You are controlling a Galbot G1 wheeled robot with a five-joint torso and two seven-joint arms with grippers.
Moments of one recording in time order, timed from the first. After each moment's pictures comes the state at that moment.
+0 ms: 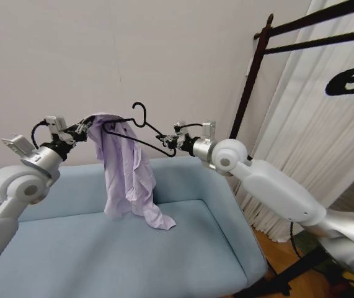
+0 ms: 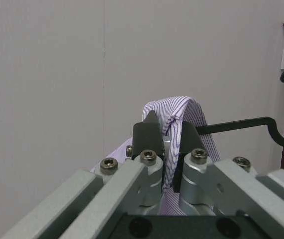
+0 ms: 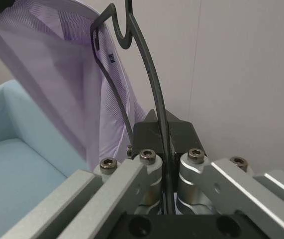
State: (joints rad) left arm 0.72 -0.56 -0.57 -2.00 -1.15 0.22 -0.08; right arm 0.11 0.82 -0.38 1.86 1.36 -0.47 0.13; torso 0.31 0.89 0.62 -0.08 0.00
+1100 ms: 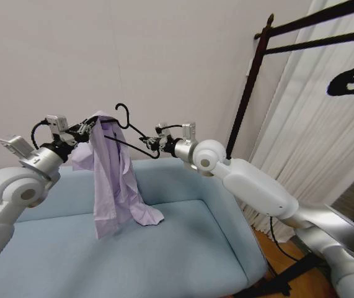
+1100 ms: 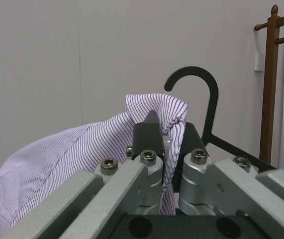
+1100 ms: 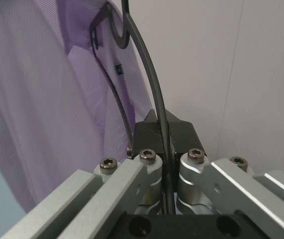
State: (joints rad) left arm 0.76 -0.52 -0.60 -2.09 -1.18 0.22 -0.08; right arm 0.17 1.04 -0.44 1.73 1.34 -0.46 0.17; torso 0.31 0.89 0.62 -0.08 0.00
